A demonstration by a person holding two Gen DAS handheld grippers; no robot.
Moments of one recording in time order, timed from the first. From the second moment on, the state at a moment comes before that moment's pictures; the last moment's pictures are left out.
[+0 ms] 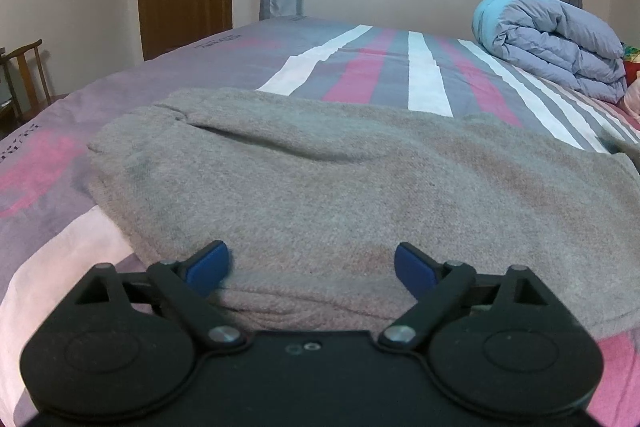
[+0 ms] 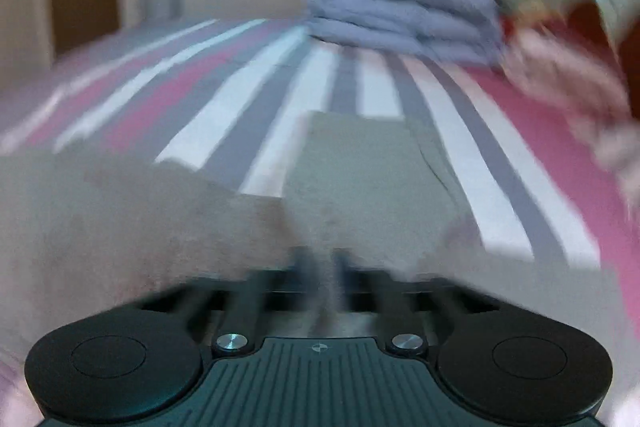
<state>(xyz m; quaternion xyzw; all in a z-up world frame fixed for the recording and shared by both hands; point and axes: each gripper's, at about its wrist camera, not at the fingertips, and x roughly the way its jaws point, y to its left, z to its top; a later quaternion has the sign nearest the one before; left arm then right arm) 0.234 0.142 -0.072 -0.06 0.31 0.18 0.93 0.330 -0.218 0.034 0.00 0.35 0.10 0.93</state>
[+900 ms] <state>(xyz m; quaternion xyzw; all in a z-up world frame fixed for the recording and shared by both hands) 0.239 0.137 -0.075 -0.07 0.31 0.19 0.93 0.386 -0.188 0.003 -0.14 0.30 0.16 0.93</state>
